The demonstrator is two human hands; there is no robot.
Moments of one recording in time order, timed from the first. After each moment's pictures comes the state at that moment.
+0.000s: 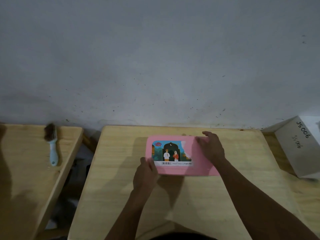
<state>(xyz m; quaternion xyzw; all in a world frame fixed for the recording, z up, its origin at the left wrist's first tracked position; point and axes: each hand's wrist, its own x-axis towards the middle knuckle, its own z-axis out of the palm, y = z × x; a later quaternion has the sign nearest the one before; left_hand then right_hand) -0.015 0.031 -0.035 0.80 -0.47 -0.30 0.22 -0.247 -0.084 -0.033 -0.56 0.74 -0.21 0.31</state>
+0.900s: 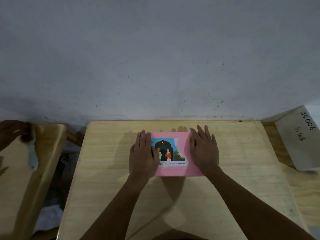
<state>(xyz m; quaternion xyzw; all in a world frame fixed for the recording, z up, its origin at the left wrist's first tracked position) -0.025 -0.028 -0.057 0.74 -0.65 -0.12 0.13 -0.238 -0.069 -0.062 -0.70 0.70 -0.09 0.10</state>
